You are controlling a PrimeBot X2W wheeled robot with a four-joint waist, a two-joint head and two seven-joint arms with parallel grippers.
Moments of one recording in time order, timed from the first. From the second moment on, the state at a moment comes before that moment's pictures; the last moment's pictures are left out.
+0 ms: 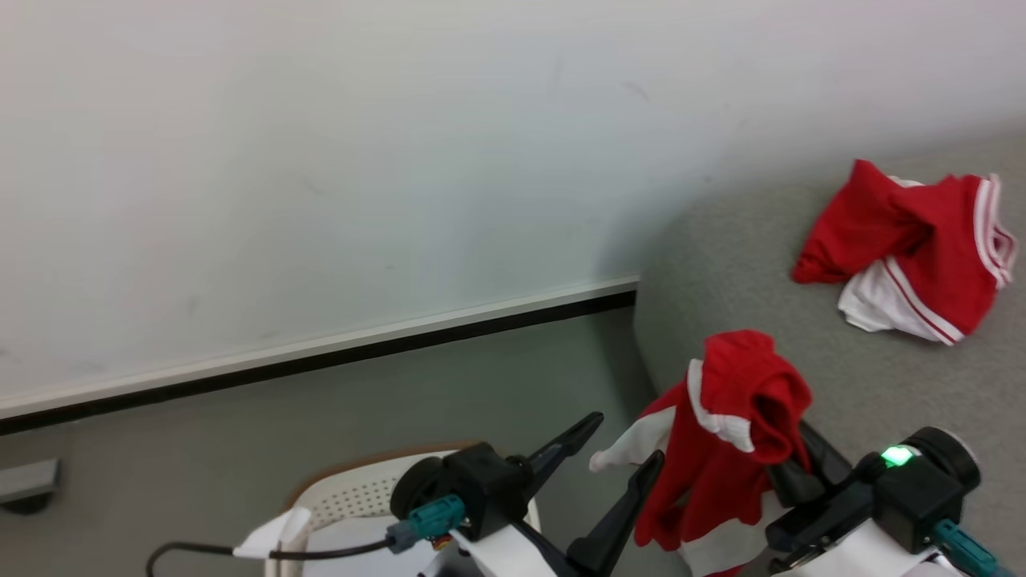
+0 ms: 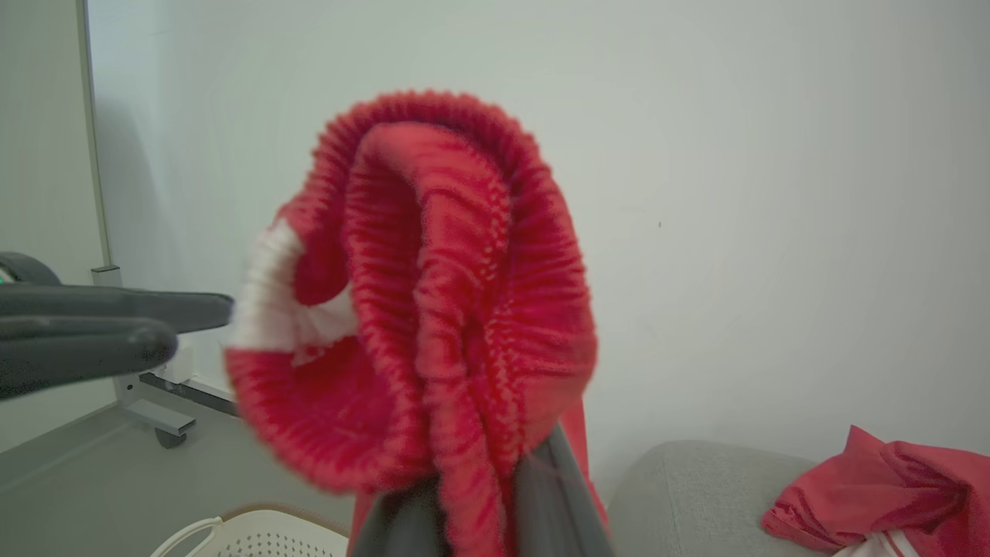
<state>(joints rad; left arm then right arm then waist) -0.26 0.13 -0.67 -0.09 -0.42 -0.02 0.07 -0.21 -0.29 0.44 0.06 0.33 0.13 -0.25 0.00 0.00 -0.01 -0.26</state>
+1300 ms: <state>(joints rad) -0.43 0.08 -0.78 0.17 -0.32 -0.08 -0.20 -0.53 -0.37 -0.02 0.13 0.33 0.13 -0.19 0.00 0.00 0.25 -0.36</state>
